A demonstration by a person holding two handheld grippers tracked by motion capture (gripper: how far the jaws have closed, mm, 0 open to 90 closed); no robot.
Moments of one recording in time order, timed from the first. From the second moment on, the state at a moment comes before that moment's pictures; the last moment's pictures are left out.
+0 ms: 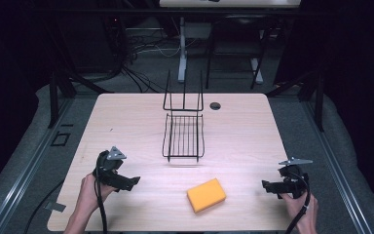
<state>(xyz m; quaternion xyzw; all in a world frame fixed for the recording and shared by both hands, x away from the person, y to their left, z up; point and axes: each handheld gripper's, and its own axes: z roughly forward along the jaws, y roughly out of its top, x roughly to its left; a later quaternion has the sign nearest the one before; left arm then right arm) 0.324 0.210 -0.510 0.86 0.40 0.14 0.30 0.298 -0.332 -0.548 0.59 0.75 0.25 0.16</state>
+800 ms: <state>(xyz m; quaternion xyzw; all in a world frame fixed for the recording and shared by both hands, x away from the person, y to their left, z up) 0.322 0.141 -0.496 0.88 0.34 0.09 0.31 0.297 -0.331 -0.546 0.59 0.75 0.25 0.16</state>
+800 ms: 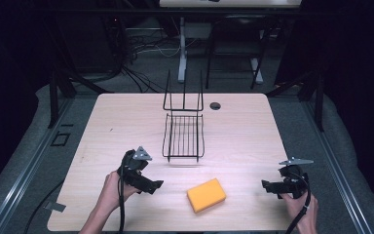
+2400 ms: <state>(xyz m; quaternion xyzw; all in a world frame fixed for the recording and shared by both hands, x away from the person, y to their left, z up) 0.293 0.009 -0.531 0.95 0.22 0.06 0.23 0.296 -0.328 -0.546 0.58 0.76 0.26 0.16</state>
